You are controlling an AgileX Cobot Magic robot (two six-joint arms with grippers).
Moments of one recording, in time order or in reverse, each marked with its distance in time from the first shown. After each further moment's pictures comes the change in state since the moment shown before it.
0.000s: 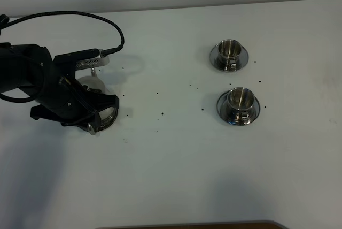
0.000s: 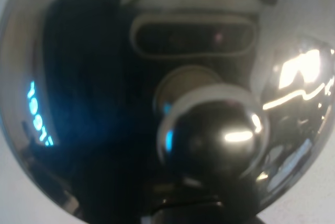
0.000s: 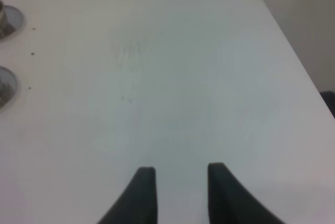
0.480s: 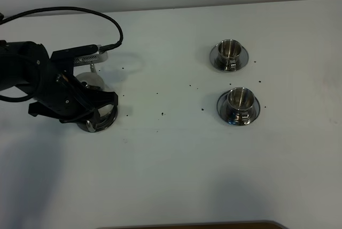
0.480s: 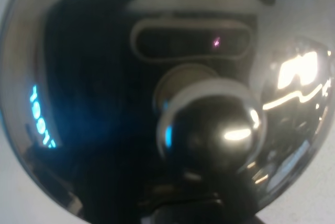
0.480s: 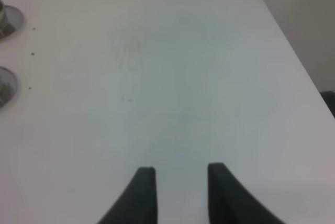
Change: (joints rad) left arm 0.000 -0.028 -0.002 0.004 0.001 0.007; right arm 0.000 0.000 0.000 0.000 0.000 0.000
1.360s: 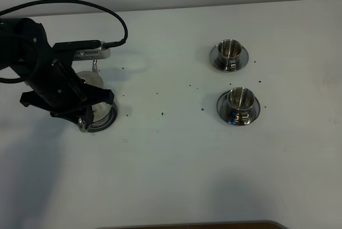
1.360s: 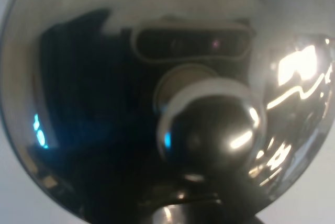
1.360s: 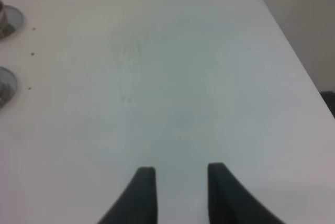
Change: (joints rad) left arm 0.000 -0.001 -0.126 0.050 0.261 0.053; right arm 0.000 0.000 0.000 0.000 0.000 0.000
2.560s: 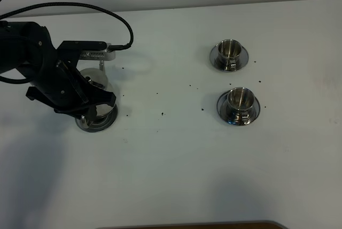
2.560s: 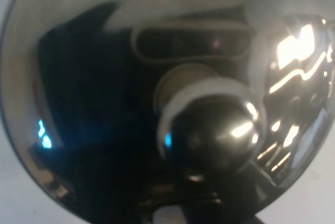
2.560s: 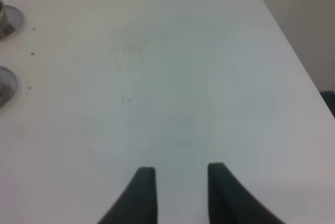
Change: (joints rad) left arm 0.000 0.033 -0.001 0.005 -0.076 0.111; right arm 0.000 0.000 0.000 0.000 0.000 0.000
